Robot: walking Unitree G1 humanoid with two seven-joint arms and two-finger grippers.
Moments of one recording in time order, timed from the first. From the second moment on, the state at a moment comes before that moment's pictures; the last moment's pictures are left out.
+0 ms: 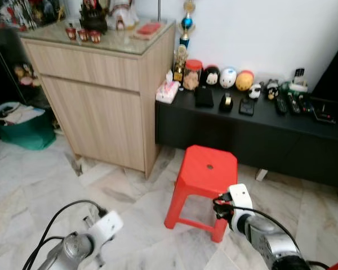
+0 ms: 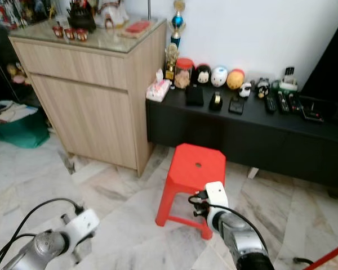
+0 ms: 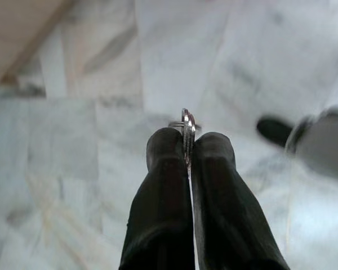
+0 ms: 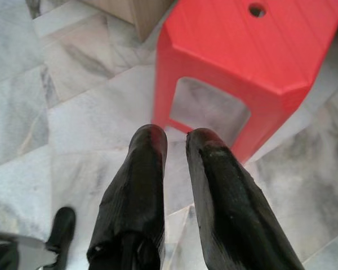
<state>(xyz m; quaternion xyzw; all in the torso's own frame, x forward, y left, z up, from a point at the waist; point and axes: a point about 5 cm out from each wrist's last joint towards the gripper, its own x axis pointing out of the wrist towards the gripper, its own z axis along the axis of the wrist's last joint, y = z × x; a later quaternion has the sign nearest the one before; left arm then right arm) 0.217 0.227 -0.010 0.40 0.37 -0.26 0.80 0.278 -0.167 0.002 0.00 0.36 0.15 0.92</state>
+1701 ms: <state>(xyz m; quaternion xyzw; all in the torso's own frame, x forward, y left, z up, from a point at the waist) 0.226 0.136 0.125 0.32 0.03 -0.52 0.79 0.285 -0.163 0.002 0.01 0.34 0.15 0.93</state>
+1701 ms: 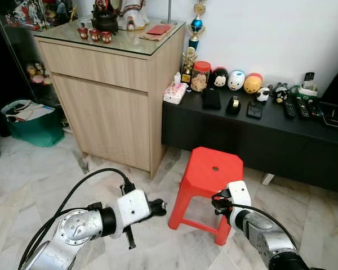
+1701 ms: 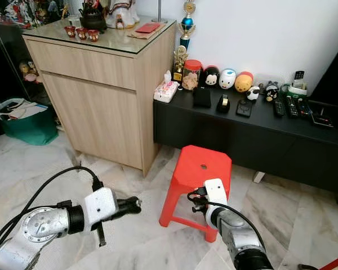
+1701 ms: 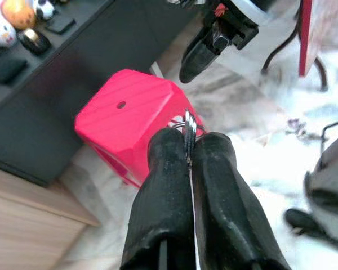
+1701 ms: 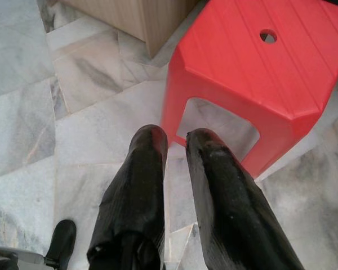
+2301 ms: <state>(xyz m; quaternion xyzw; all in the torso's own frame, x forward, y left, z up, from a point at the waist) 0.241 0.144 0.126 0.27 0.02 -0.45 0.85 0.277 -0.168 -0.011 0.01 0.36 0.14 0.92</state>
